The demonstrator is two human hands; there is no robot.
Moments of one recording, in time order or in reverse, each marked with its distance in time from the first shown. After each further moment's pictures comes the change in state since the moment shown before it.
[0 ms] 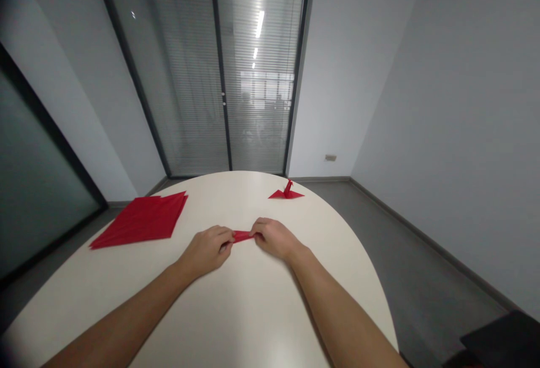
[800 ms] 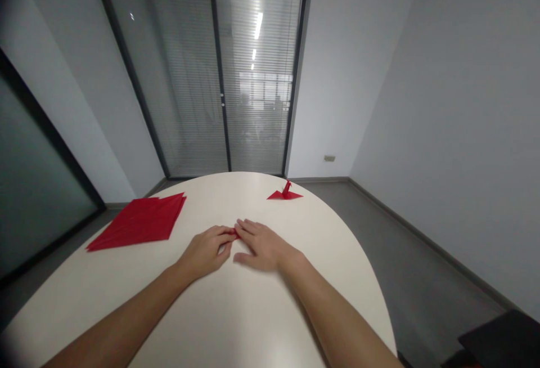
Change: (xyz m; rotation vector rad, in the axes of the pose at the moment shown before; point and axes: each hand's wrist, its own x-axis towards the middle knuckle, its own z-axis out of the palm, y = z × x) left_hand 0.002 -0.002 0.006 -0.059 0.037 -0.017; right_hand -0.001 -0.026 -0.002 -0.049 -0.235 0.007
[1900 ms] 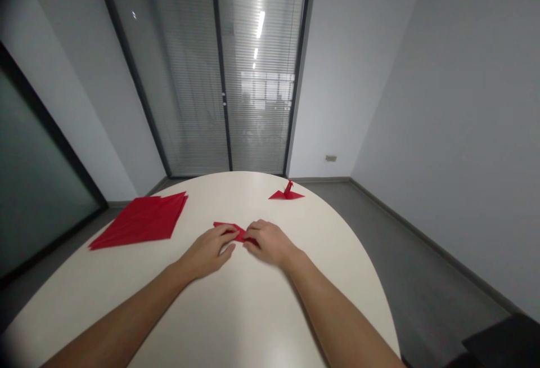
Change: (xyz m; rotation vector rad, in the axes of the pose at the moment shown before) left_hand 0.000 -0.006 0.002 -0.063 -0.023 0.053; right_hand 0.005 0.004 -0.002 -0.025 0.188 -0.039
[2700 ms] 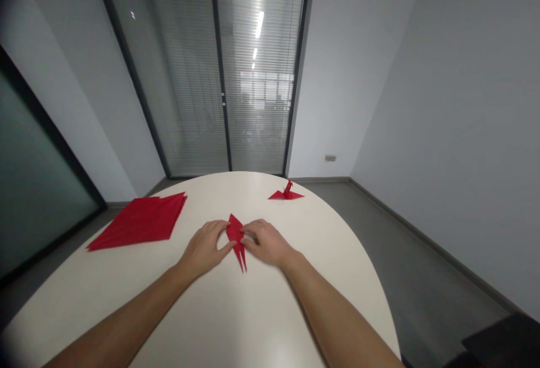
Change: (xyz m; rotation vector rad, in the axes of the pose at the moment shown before) left_hand 0.001 -0.010 0.012 0.024 0.162 -0.234; right_hand 0.002 0.006 0.015 0.224 0.095 0.110
